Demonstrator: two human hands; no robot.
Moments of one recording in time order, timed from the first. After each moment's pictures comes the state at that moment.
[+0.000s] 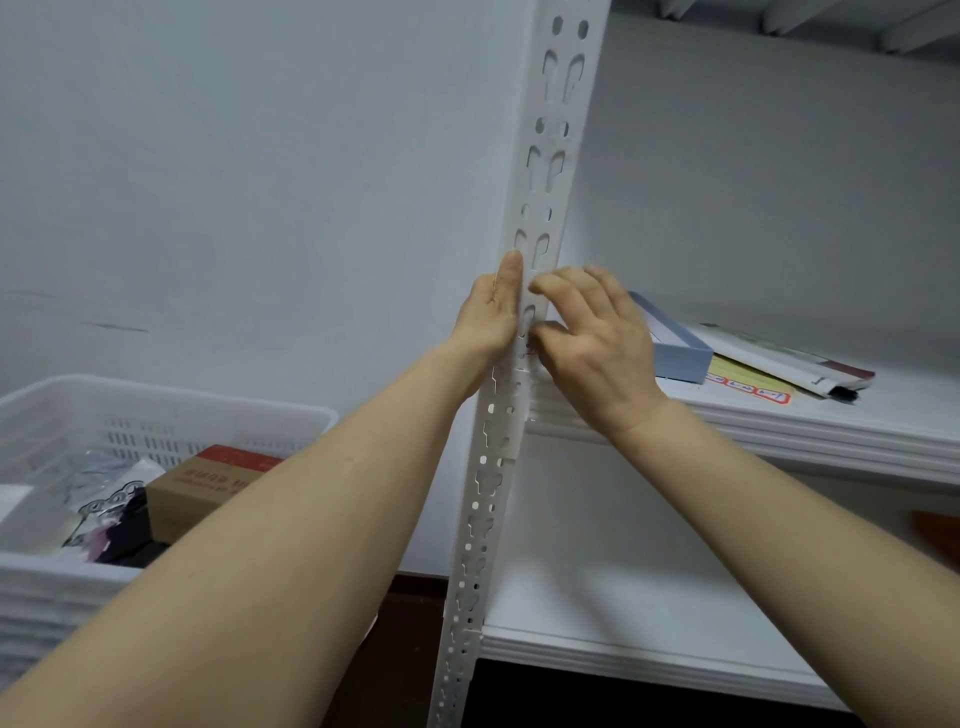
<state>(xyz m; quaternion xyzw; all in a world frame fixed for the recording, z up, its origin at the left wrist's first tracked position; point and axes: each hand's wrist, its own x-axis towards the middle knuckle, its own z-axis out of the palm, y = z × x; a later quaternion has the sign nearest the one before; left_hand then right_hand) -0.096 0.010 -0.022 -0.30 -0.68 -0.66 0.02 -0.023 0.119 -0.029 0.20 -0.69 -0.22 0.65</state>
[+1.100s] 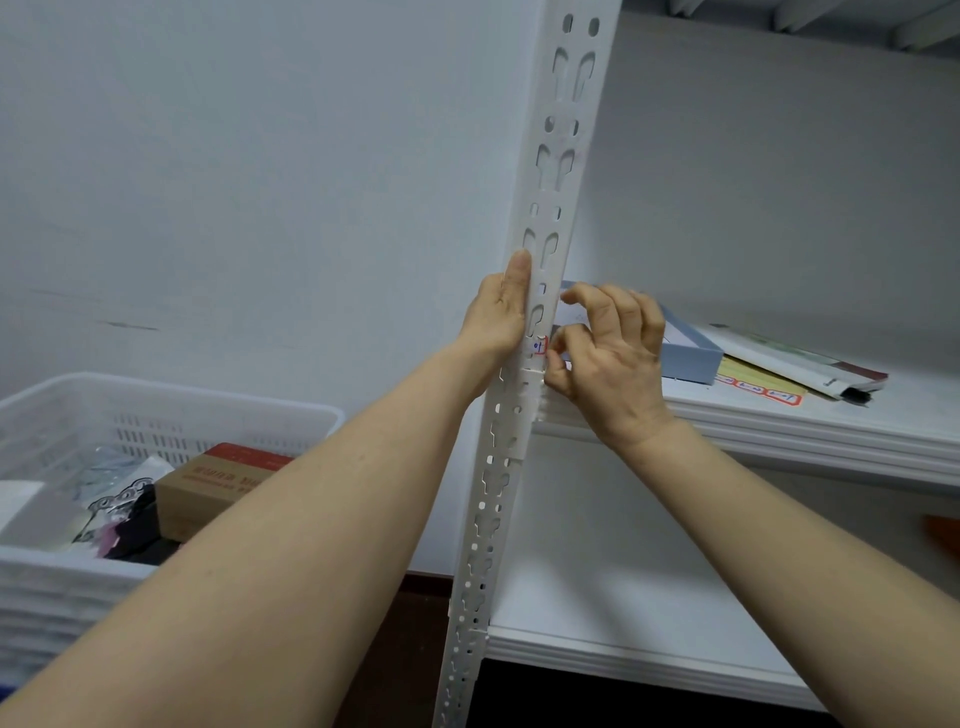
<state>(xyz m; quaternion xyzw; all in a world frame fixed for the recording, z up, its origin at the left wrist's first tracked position) -0.088 0.007 -0.020 -0.32 -0.66 -0.68 0.02 -0.030 0.127 -0.047 0.09 -0.69 -0.22 0.68</state>
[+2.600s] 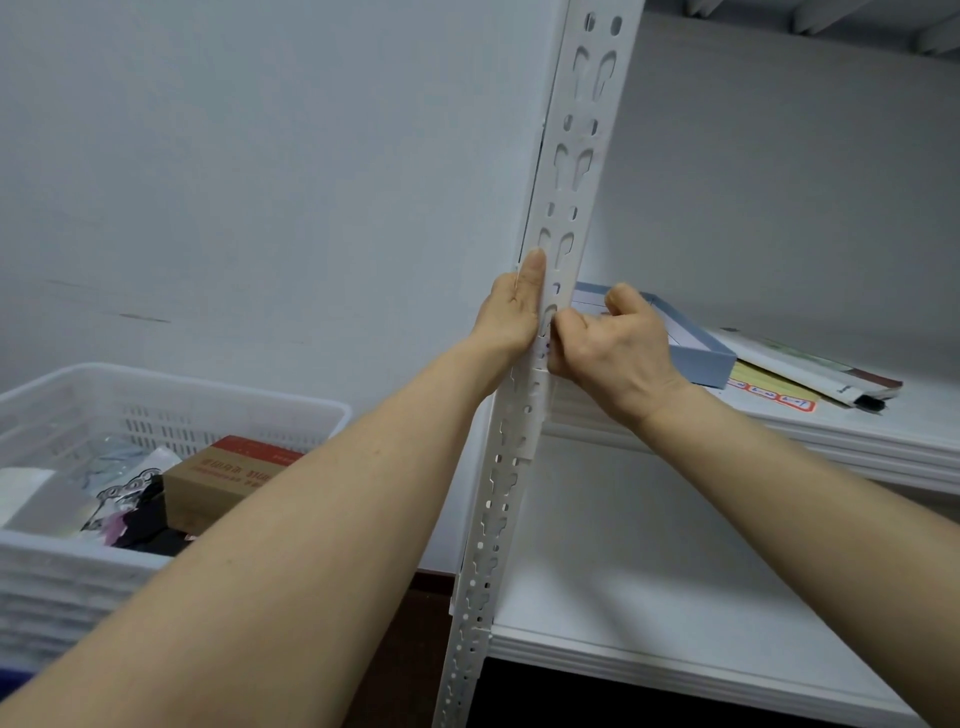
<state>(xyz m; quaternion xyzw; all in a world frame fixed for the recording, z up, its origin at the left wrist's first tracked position) -0.098 0.011 -0.022 -0.31 -0.67 -0.67 0.02 -0.029 0.115 -0.016 0.16 -0.72 -0.33 0.59</state>
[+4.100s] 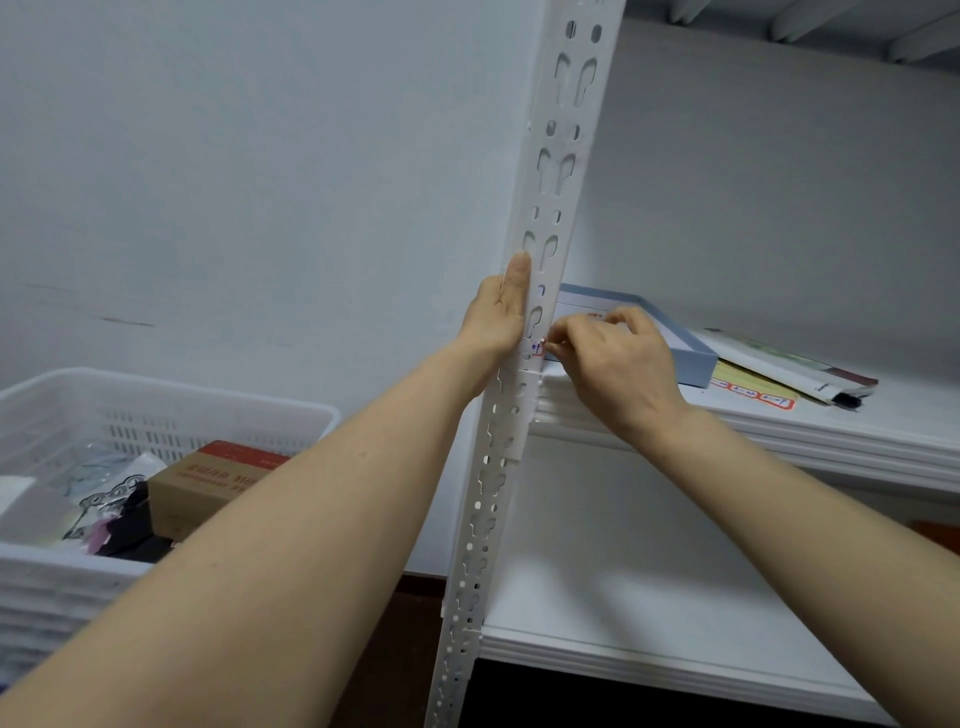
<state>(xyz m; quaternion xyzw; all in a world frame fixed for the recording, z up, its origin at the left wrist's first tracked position) -0.102 0.012 -0.024 -0.30 -0.68 -0.66 0.03 -0.020 0.137 -0.036 0.15 -0.76 -0.21 0.60</state>
